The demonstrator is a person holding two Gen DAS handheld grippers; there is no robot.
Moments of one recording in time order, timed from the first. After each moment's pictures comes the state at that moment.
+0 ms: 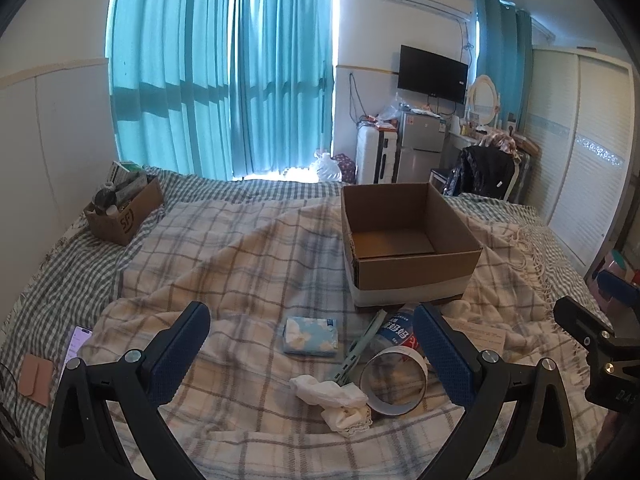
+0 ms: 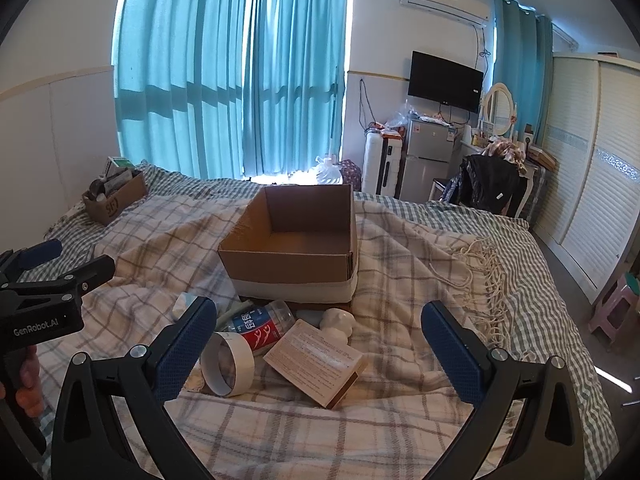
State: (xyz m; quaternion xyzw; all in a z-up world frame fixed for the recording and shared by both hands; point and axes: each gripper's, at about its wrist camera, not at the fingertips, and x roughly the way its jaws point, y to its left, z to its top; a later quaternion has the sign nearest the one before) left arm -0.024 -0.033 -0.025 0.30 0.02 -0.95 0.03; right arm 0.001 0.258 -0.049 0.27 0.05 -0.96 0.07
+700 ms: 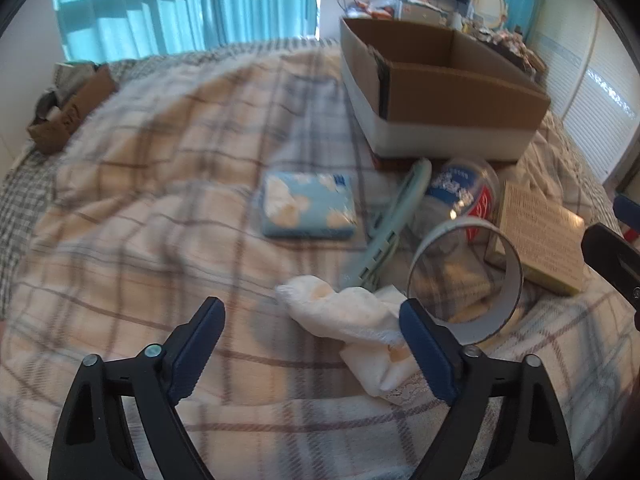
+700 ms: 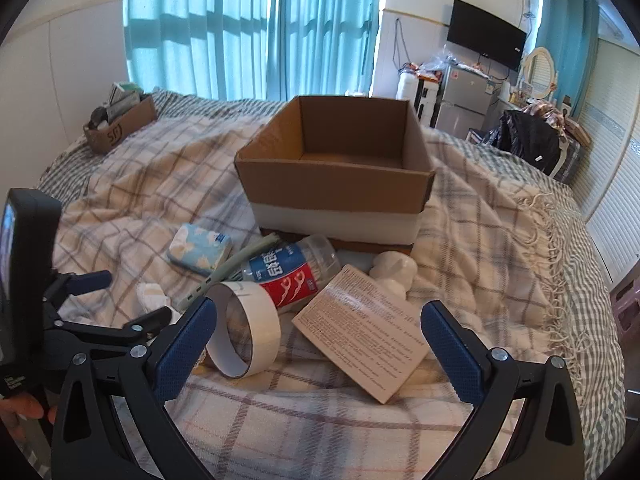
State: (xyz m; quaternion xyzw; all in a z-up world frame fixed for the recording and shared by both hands) left arm -0.080 -0.037 -0.168 0.49 0.01 -0.87 -0.02; right arm -0.058 0.212 -0.137 0.39 0.08 -0.91 0.11
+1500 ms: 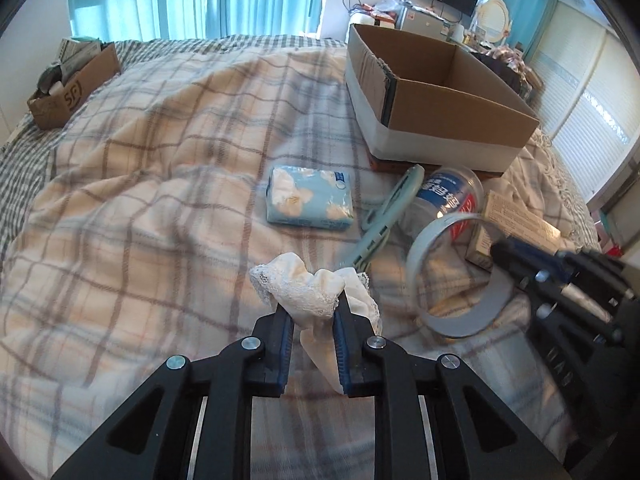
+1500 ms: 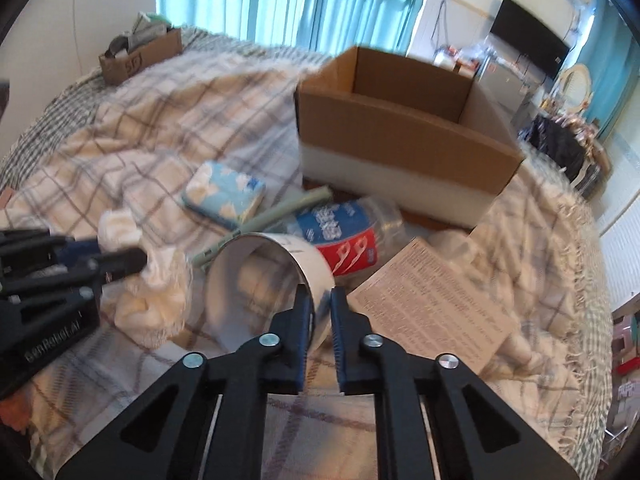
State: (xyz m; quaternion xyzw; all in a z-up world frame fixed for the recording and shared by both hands) left arm -0.057 -0.055 -0.151 0.49 0.05 -0.87 -0.02; right arm -0.063 0.165 -0.172 0.43 0.16 -0.88 0.13
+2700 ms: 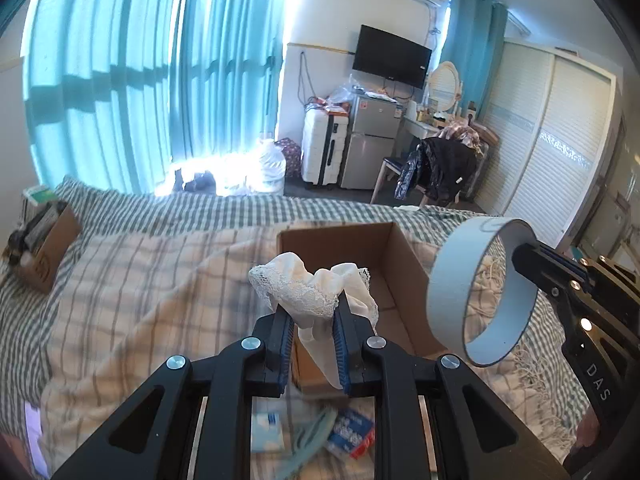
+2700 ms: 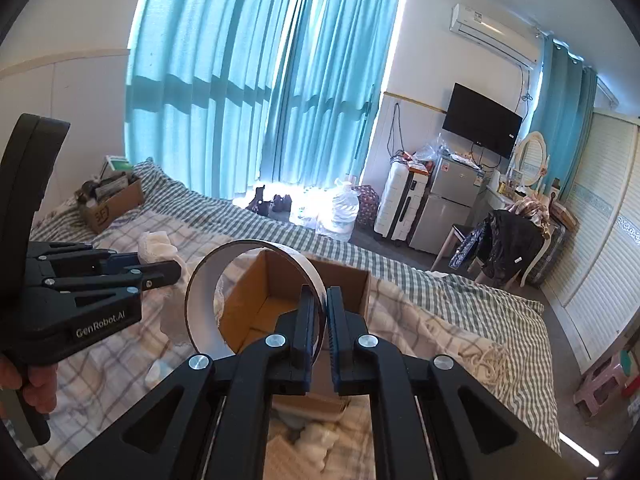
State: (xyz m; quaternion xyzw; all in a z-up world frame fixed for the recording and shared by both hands) left arm -0.197 -0.014 0.013 0.34 0.03 -0.94 -0.09; right arm -0.146 0.217 0.018 0.25 0.13 -0.95 0.11
